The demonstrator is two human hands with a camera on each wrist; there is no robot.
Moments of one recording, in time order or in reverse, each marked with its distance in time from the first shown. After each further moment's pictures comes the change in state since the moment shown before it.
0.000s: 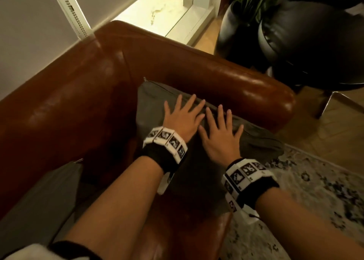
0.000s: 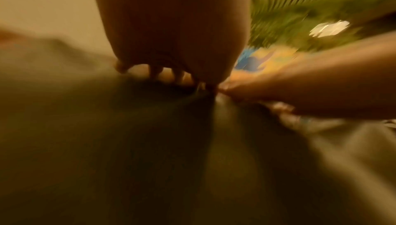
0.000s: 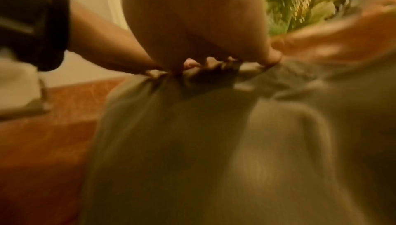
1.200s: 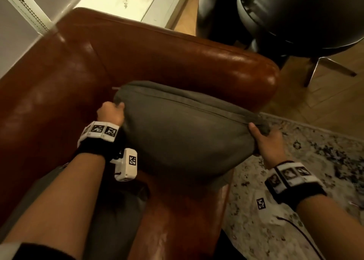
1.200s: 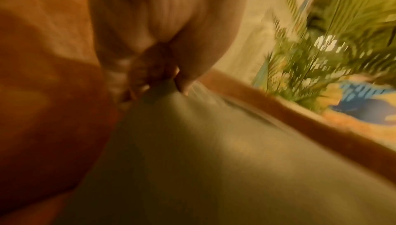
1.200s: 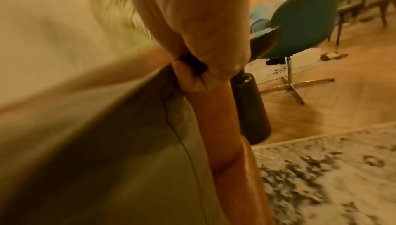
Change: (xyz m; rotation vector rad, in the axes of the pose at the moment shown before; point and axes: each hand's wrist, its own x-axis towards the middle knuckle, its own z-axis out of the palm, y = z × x) left_hand -0.009 -0.106 -0.007 -0.666 0.236 -0.774; right_hand -0.052 0.138 -0.014 1.001 0.278 0.610
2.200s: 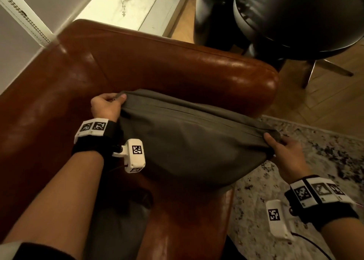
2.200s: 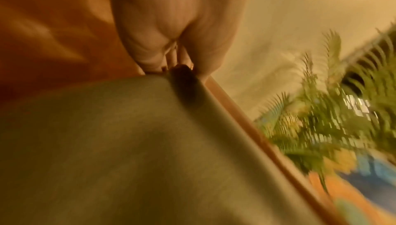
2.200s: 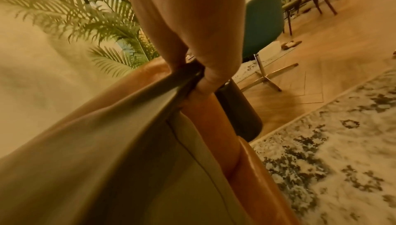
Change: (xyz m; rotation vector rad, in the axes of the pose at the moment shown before) left_hand 0.040 0.008 -0.003 -0.341 0.109 0.088; right_hand -0.005 0.001 -0.019 0.167 0.043 0.123
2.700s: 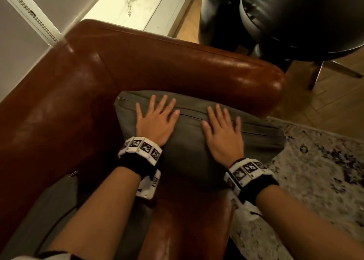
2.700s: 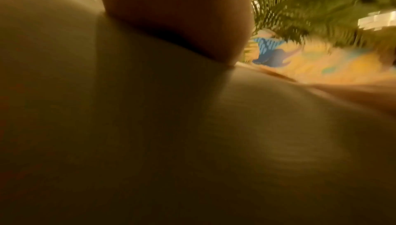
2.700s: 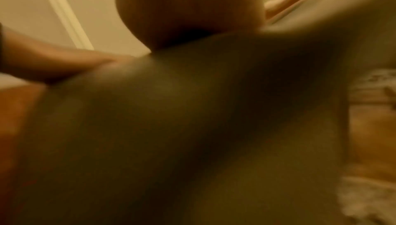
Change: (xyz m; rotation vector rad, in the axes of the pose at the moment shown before) left_hand -0.089 0.000 0.052 1.001 -0.433 0.650; right_hand -0.031 -0.005 0.129 -1.145 -0.195 -0.729
